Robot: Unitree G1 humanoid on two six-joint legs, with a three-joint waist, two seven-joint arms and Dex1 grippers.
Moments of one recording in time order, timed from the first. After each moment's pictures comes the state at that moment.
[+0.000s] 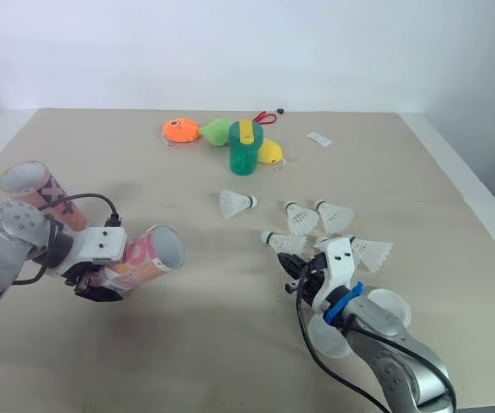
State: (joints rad) left arm -0.42 1.14 -0.20 -0.04 -0.09 0.30 -1.49; right arm 0.02 -0.30 0.06 -0.64 0.47 0.68 0.31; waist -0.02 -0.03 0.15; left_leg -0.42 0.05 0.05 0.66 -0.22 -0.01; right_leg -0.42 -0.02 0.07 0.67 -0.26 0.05
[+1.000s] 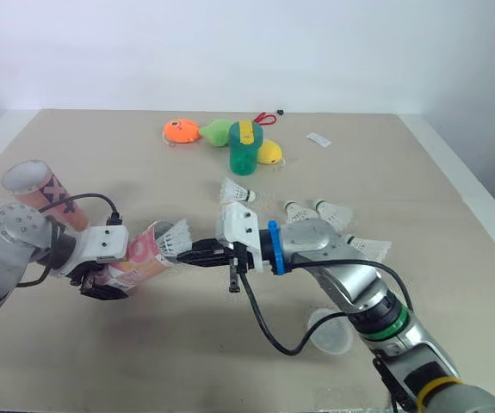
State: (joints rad) left arm -0.39 1.12 -0.16 -0.07 -0.08 0.36 -1.45; right arm -0.68 -0.33 0.47 -0.24 0.34 0.46 0.94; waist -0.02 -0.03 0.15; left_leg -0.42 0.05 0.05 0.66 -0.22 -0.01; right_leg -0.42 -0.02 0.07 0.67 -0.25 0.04
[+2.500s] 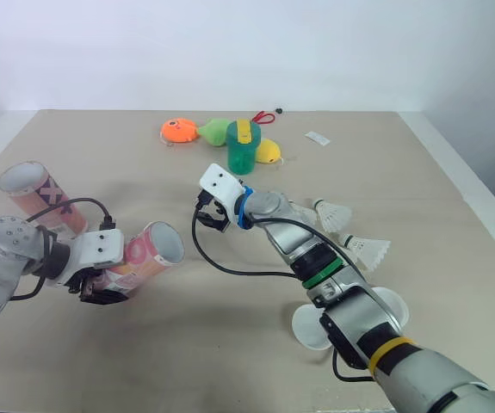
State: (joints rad) left arm -0.28 1.12 -0.07 -0.17 -0.10 0.44 -1.38; right arm -0.99 -0.07 0.38 0.49 -0.13 0.53 0.54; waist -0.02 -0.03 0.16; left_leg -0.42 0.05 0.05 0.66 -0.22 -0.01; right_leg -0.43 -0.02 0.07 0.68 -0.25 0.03
